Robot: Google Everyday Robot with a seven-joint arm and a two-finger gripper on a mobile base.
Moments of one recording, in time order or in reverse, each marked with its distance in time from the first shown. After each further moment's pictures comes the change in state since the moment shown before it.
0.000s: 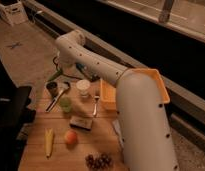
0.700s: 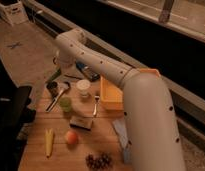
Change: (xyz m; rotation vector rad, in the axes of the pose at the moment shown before) arm -0.030 0.011 -0.032 -0.001 -0.070 -0.033
